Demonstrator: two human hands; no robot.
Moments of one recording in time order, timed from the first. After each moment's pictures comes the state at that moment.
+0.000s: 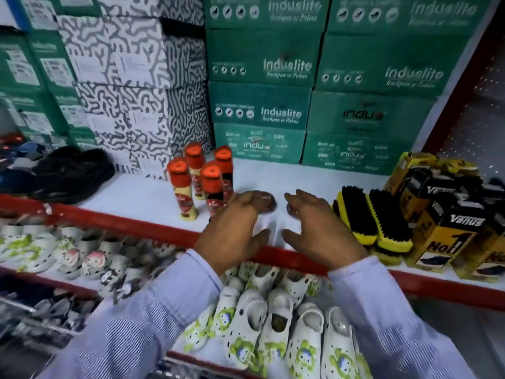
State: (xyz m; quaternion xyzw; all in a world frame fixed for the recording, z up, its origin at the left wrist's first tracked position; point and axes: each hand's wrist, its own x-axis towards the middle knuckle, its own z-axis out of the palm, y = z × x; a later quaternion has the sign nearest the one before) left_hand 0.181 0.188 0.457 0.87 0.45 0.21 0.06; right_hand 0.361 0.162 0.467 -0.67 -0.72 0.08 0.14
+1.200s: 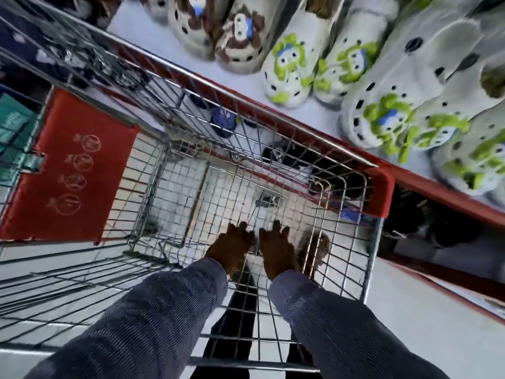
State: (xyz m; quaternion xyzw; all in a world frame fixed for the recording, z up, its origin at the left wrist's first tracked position) left_hand 0.006 -0.059 -0.081 0.72 0.50 -0.33 0.35; right_hand 0.135 -0.060 -0.079 -0.59 -0.68 0.35 -0.26
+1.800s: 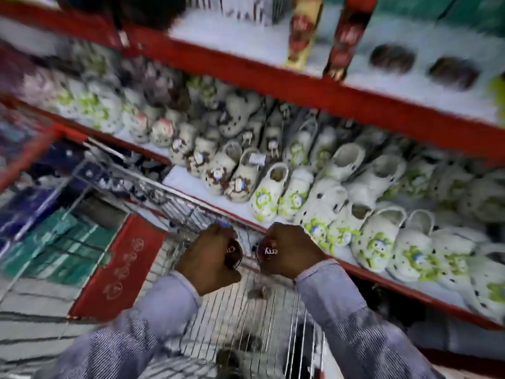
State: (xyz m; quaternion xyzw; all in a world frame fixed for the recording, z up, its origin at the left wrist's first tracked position) left_hand -0.032 0.032 0.213 0.73 0.62 0.05 0.27; right_hand 0.164 0.056 0.235 -0.62 -0.71 0.33 0.01
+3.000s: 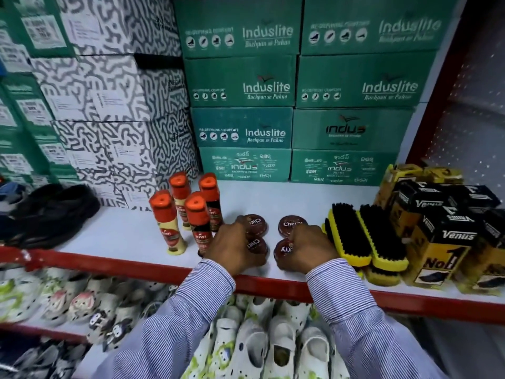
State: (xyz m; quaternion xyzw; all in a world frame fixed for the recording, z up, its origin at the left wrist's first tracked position) left_hand 0.206 0.248 0.432 0.79 0.54 0.23 0.19; right_hand 0.369 0.196 0.452 -0.76 -0.60 0.15 0.19
